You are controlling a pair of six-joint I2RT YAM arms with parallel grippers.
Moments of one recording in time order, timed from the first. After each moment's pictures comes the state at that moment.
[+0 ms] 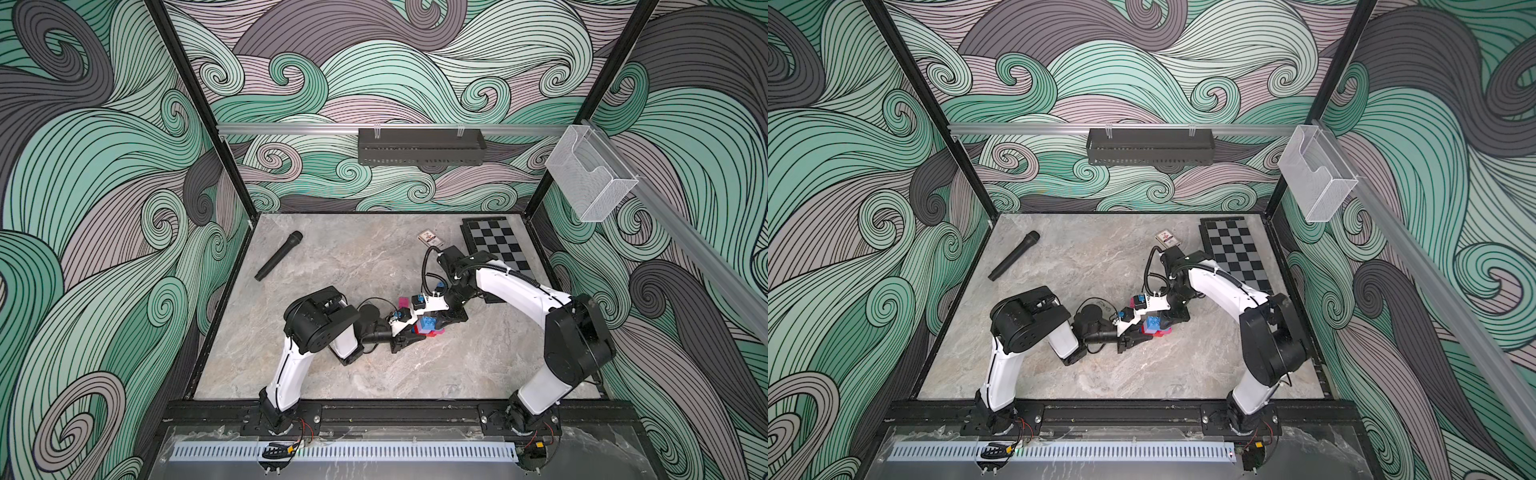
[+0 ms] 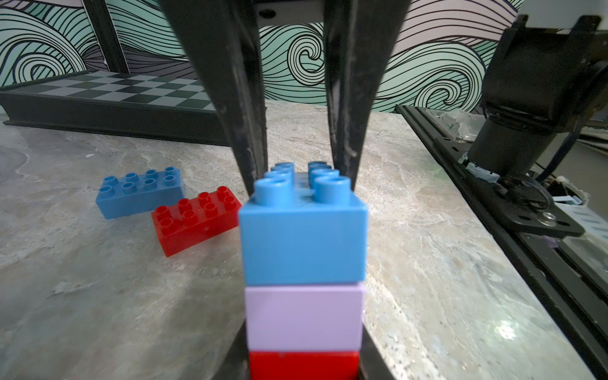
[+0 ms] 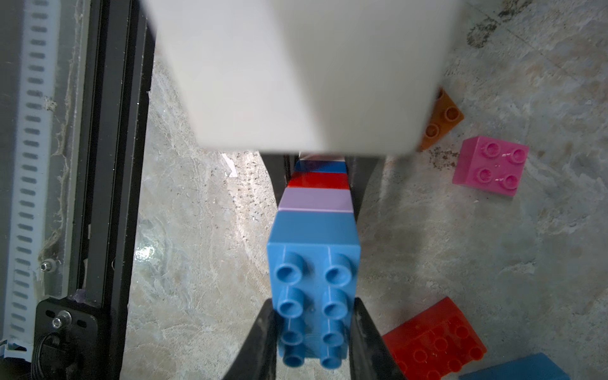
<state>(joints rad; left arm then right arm) -0.80 2.11 0.54 1.35 0.62 0.09 0.48 1.67 1.21 -1.12 -0.40 -1.24</state>
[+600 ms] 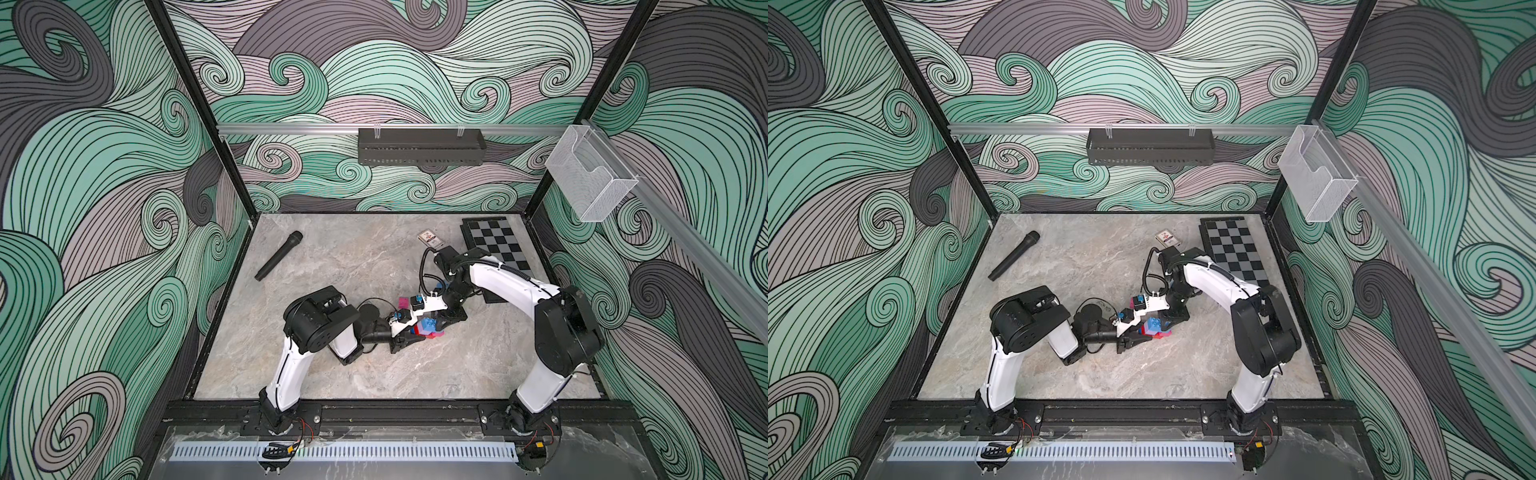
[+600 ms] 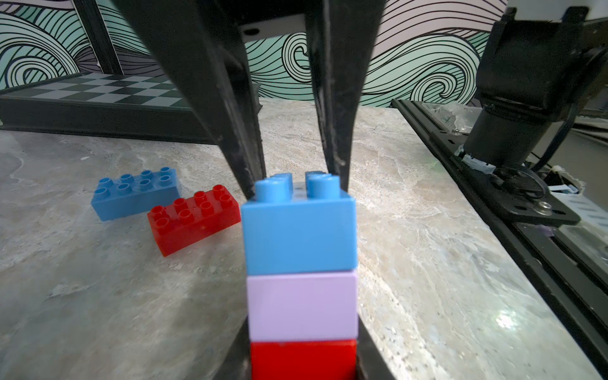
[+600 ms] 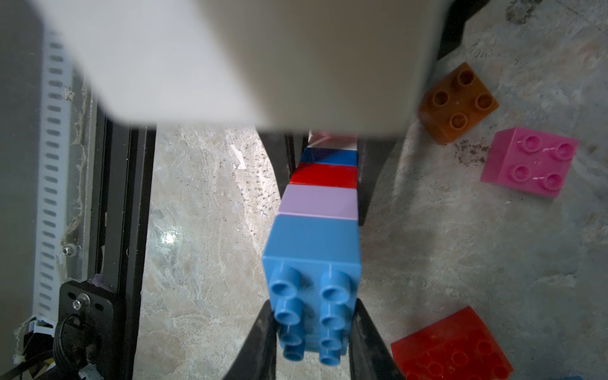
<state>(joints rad) -0.80 2.11 0.54 1.34 0.64 0.12 0.48 1.75 1.26 -1.19 -0.40 -1.26</state>
